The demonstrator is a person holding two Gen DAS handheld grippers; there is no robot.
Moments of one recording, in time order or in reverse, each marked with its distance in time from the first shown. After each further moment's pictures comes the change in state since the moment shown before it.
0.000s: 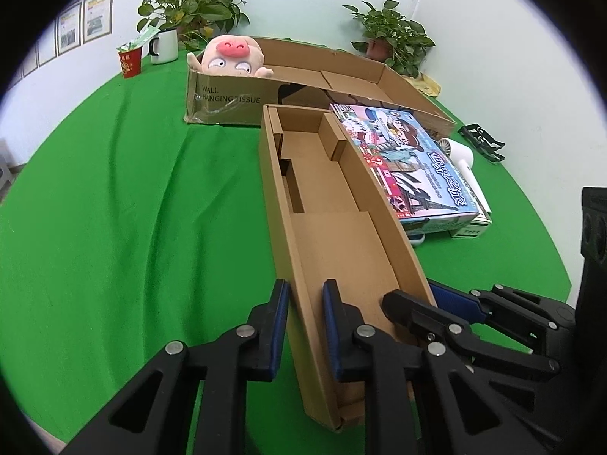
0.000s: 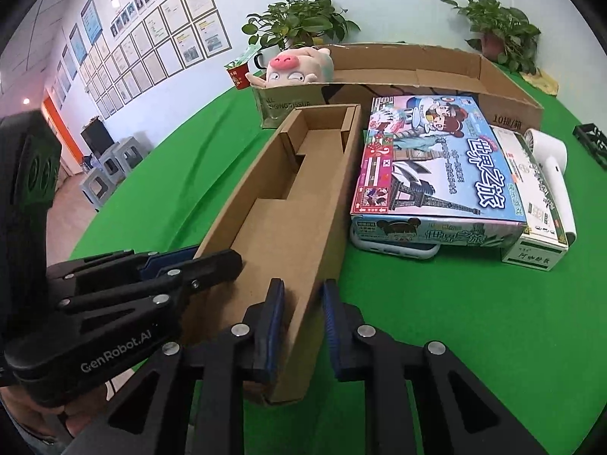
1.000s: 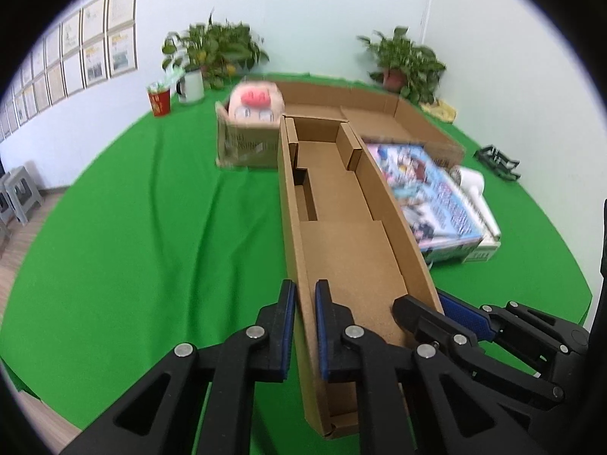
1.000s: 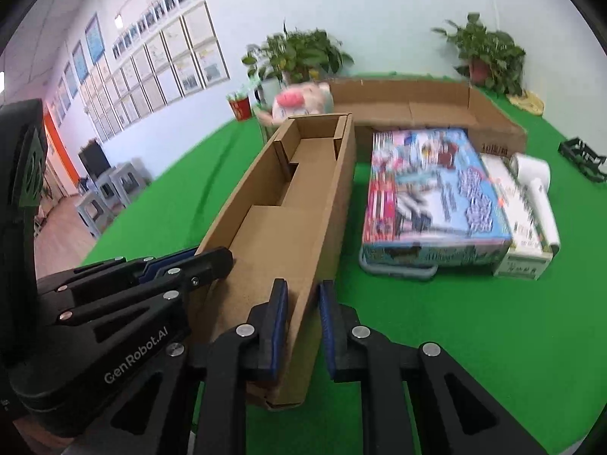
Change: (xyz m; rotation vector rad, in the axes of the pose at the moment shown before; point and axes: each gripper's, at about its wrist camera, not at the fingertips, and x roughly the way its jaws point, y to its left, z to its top) left arm -0.043 -0.008 0.006 0.031 -0.154 0.122; right arm -0.025 0.018 0.001 0.044 -0.154 -0.050
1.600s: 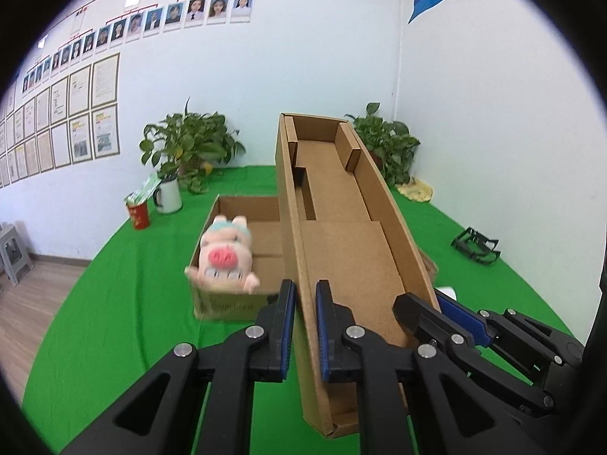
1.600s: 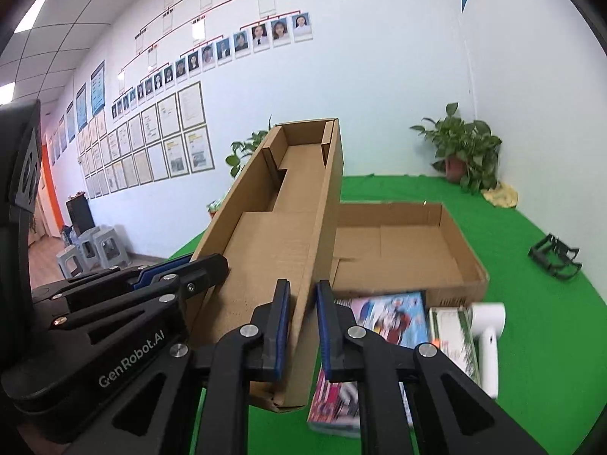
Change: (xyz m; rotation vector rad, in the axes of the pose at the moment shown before) left arm -0.020 -0.029 0.130 0.075 -0.281 -0.060; right arm -0.054 -0.015 0.116 -0.031 -0.349 -0.112
